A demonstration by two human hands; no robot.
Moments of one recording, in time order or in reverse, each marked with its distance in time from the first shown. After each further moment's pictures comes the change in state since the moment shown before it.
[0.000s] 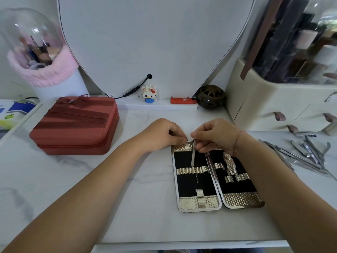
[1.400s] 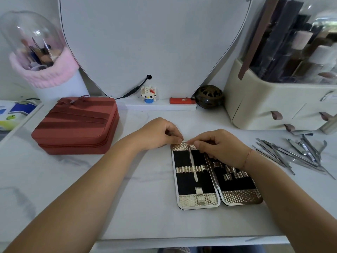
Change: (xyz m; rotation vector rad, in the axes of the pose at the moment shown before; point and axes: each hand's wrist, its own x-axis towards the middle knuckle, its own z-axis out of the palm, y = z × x) left_hand -0.005 0.001 -0.009 0.032 -0.069 -0.022; right_hand -0.028 0.020 0.002 -0.639 0.086 -0.372
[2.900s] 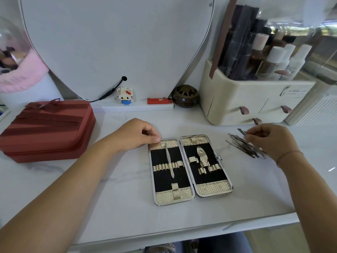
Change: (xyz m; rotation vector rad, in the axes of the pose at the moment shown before) left_hand -0.003 0.004 0.003 -0.026 0.044 -0.030; right_hand -0.070 0.093 -0.086 0.034 0.642 0.413
